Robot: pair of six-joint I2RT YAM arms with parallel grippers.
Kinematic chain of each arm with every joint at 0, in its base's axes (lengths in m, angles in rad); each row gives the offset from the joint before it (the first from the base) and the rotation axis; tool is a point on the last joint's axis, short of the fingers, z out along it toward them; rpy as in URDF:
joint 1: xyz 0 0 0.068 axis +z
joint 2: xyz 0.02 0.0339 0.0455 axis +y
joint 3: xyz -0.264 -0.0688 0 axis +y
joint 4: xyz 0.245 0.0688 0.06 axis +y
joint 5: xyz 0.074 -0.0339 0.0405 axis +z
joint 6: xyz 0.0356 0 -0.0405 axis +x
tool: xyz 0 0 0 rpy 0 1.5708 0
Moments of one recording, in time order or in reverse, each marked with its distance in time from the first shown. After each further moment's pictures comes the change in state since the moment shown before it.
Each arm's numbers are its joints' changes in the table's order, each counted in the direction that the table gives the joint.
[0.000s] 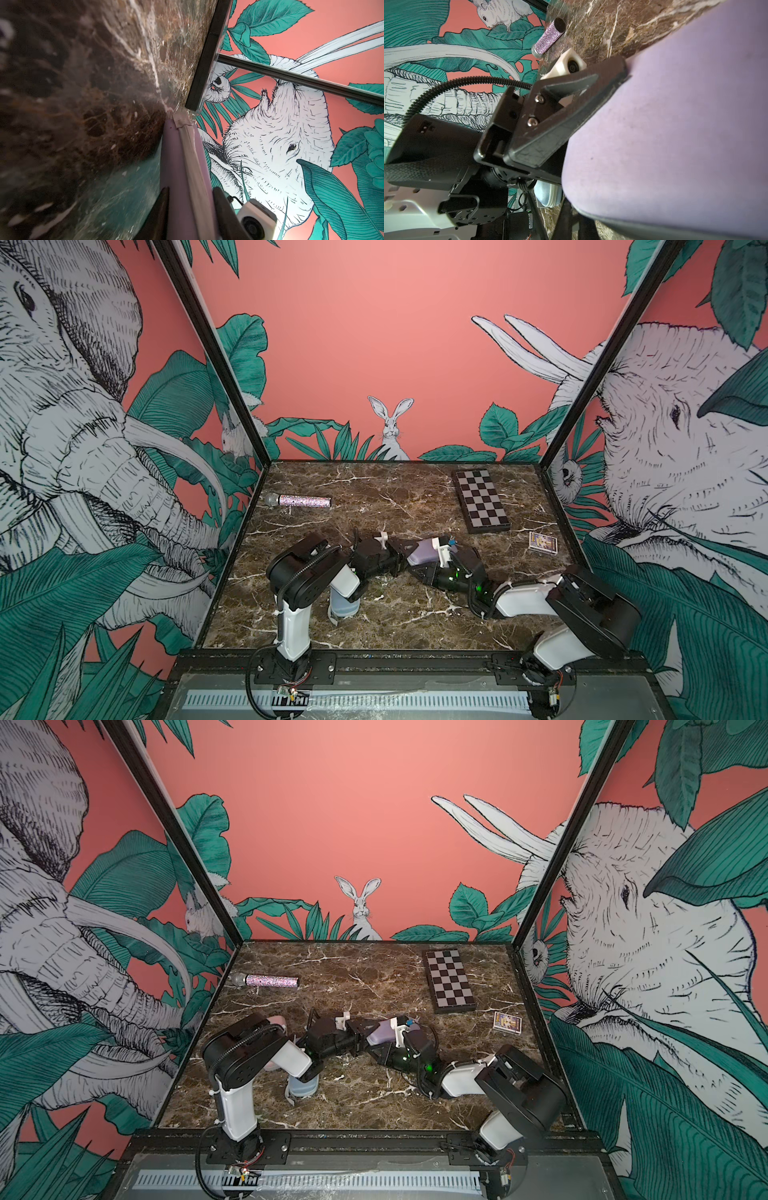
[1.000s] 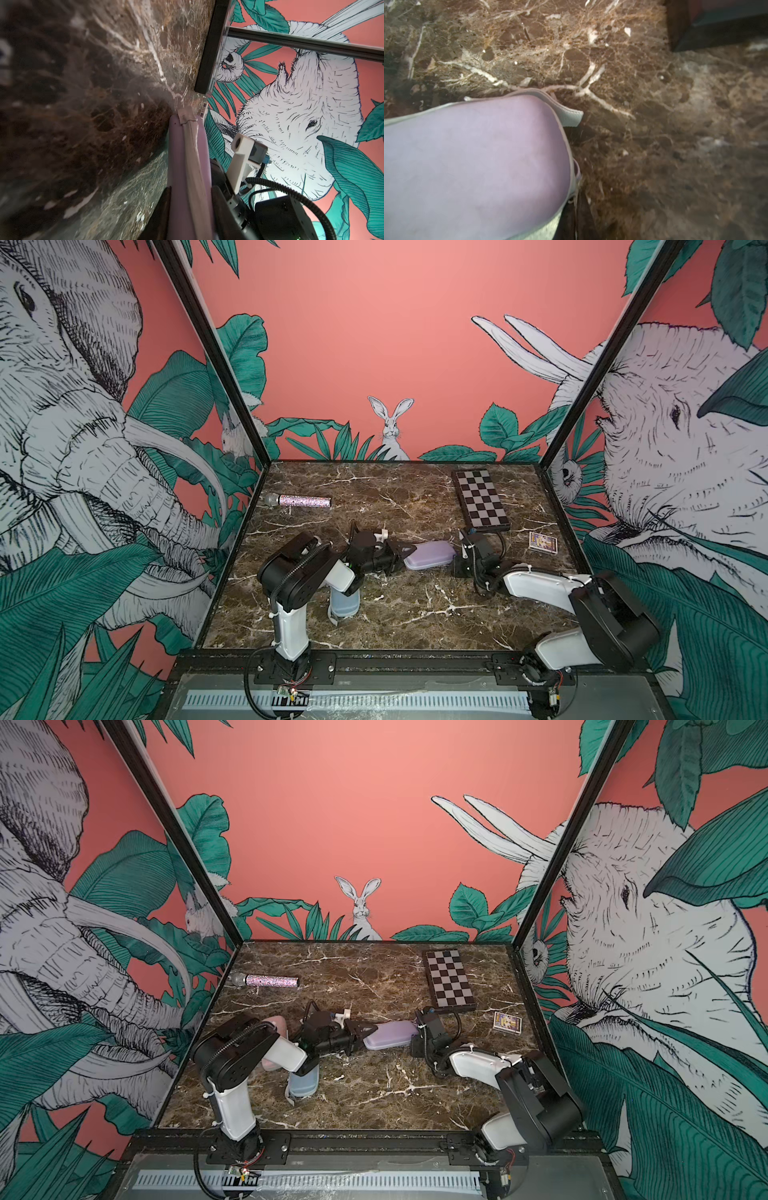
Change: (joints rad) left arm 0.093 -0.043 -0.051 0.204 -0.243 0.202; right arm -0.256 -0.041 -0.170 0.704 -0.400 -0.582
